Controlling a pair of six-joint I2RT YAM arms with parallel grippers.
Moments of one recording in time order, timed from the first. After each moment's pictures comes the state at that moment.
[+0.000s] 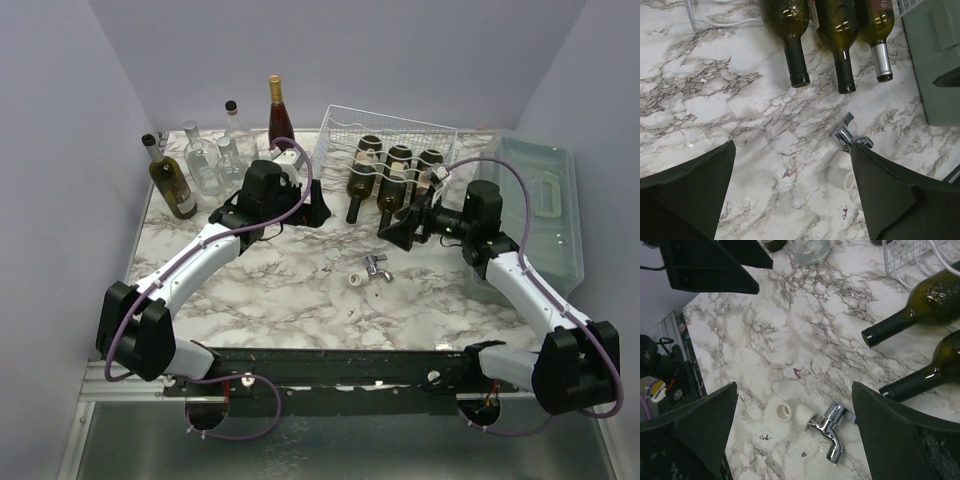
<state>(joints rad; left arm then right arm) -0.50 1.40 1.08 -0.19 0.22 -0.34 0.18 1.15 0.74 0.10 -0.87 0.12</state>
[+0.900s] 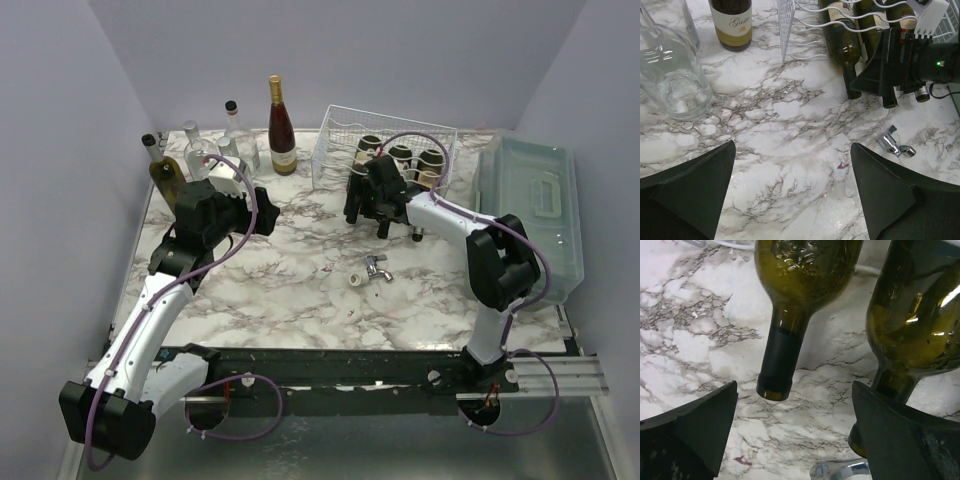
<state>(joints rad) -0.28 0.96 0.91 -0.27 0.19 -0.17 0.52 1.85 1.33 -0.29 0.10 0.52</state>
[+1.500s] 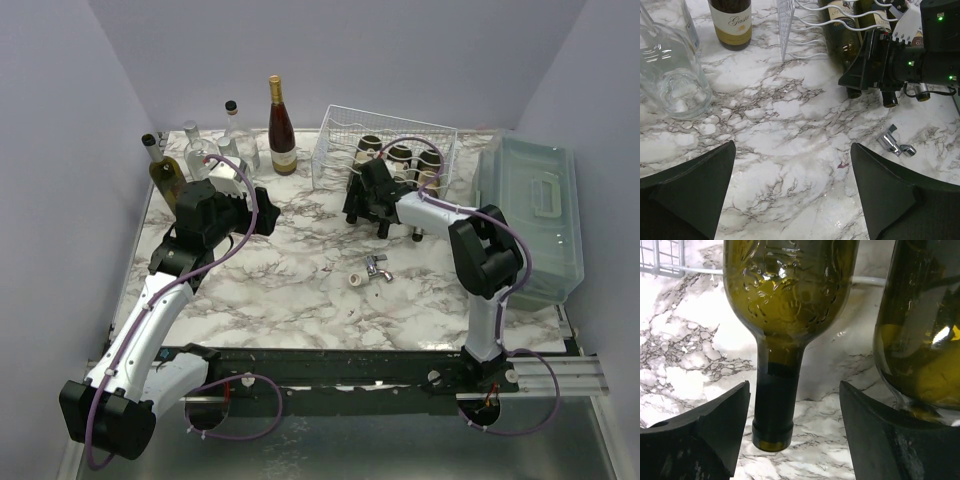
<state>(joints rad) -0.28 0.97 0.91 -0.27 0.19 -0.17 0.52 1.99 1.38 -0.22 0.16 0.66</state>
